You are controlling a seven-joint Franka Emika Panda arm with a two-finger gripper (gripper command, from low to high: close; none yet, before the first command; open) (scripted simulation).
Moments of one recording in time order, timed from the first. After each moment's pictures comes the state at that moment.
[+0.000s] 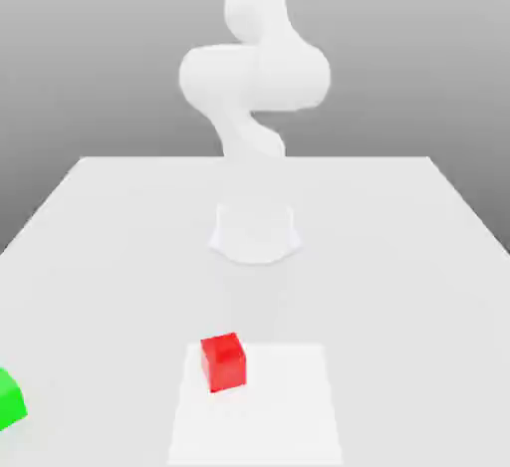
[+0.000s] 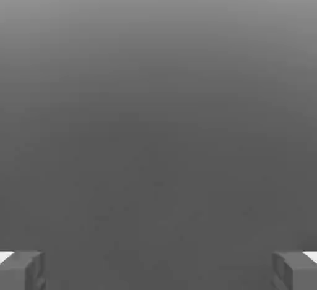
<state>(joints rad) 0.03 -0.73 -0.05 -2.35 0.03 2.35 0.74</state>
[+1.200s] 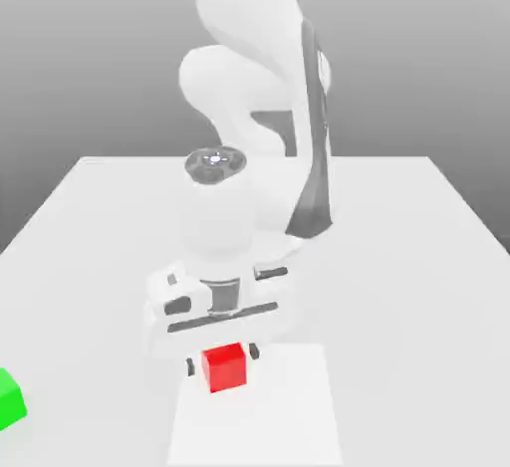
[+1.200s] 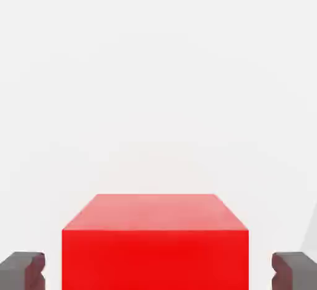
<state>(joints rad) 0.03 0.23 -0.11 -2.79 0.19 3.02 0.20</state>
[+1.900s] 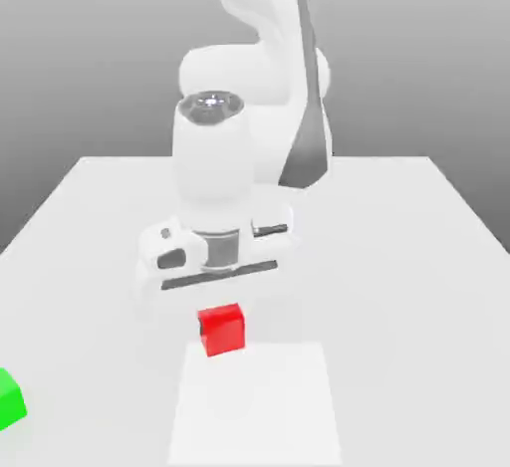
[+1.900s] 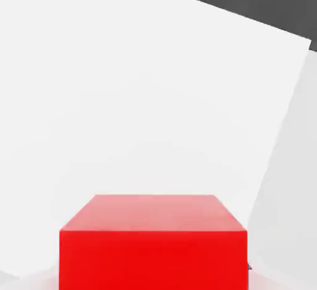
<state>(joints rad) 0.07 0.01 -0.26 -2.75 -0.03 2.75 0.29</state>
